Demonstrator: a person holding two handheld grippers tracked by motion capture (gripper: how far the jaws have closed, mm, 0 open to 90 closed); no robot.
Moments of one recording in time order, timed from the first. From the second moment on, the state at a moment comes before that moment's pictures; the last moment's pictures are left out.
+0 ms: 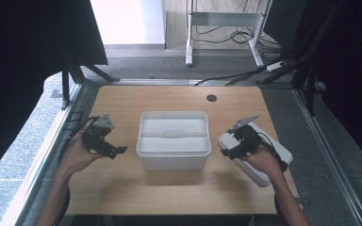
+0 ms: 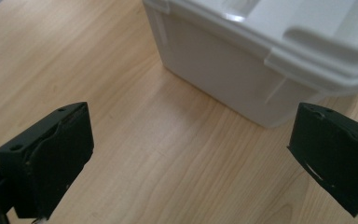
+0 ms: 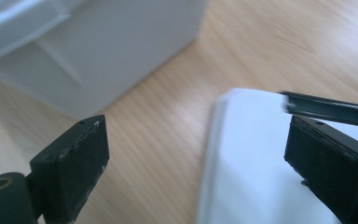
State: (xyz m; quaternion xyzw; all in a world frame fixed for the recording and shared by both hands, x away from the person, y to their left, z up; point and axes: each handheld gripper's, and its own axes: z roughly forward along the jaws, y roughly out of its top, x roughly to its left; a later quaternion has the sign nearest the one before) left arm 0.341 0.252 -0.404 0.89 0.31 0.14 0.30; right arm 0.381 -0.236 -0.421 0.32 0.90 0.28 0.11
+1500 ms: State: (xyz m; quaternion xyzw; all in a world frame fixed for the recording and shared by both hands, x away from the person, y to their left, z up) left arm 0.282 0.233 -0.523 0.87 0.33 0.11 0.34; right arm 0.411 -0.307 -0.364 0.26 0.95 0.12 0.09
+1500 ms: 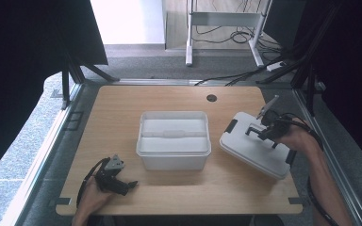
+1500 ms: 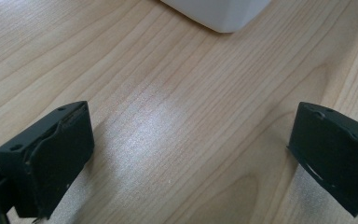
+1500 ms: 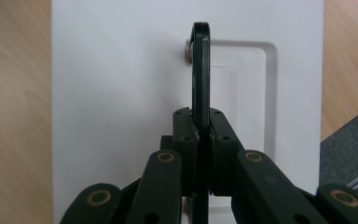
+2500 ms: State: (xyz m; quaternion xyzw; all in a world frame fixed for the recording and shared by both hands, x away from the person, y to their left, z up) left arm 0.282 0.233 -0.523 0.87 0.33 0.11 0.34; right arm 0.410 -0.183 -0.269 0.06 0.98 0.18 0.09
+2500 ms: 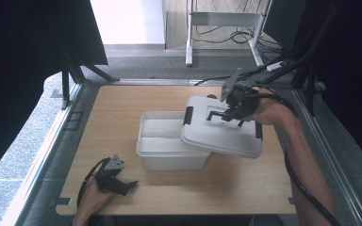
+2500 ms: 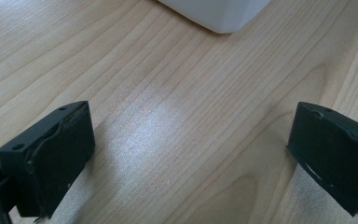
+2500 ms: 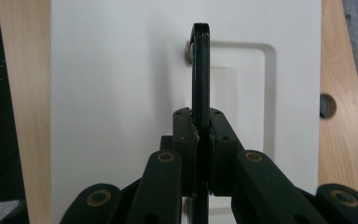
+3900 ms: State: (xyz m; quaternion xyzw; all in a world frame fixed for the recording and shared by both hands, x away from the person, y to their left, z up) left arm 0.281 0.232 -0.523 0.87 0.34 0.11 0.34; right arm 0.420 -0.053 -0.319 0.01 0.97 0.23 0.07
